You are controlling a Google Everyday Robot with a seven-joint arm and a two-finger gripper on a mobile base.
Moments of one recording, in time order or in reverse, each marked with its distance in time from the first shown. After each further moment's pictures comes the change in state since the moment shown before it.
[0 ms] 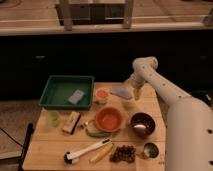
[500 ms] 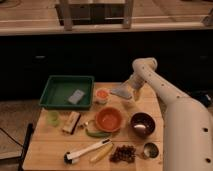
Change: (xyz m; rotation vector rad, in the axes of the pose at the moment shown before) arm 0.000 0.004 0.008 -0.014 -0.020 -0.016
